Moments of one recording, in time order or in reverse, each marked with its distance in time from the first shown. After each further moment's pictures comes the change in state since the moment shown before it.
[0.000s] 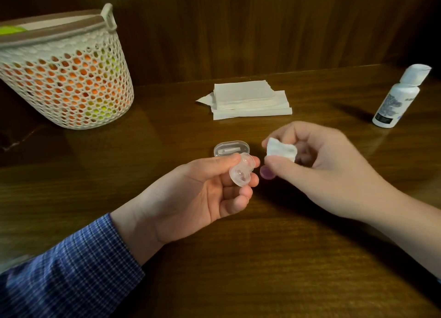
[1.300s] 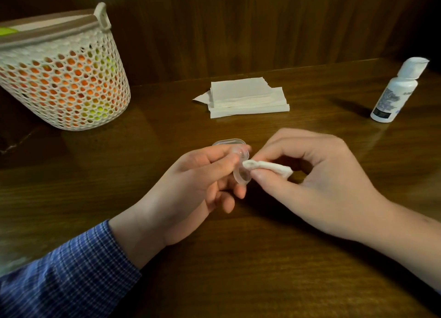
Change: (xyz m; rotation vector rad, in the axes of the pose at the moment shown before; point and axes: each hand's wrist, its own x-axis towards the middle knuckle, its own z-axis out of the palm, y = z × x) left_hand 0.003 -0.004 0.009 0.347 0.176 0.209; right_hand -0.014 -0.005 0.009 -0.101 0.028 -0.311
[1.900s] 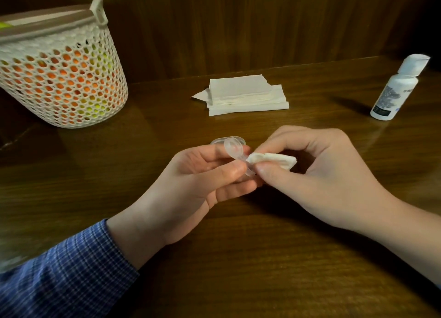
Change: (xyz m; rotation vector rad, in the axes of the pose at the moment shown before) left_hand -0.004 -0.007 -0.002 -0.150 -0.034 0.067; right_hand 0.003 -0.002 -0.002 0.153 -0.027 0.162
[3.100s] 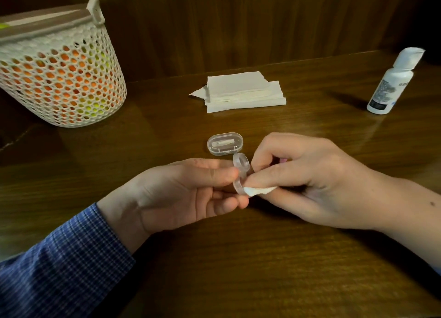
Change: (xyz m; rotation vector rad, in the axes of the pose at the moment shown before) left_hand 0.003 0.012 -0.020 -0.119 -0.354 -0.405; right_hand 0.001 0.016 -0.013 -0.340 -0.284 -0.576
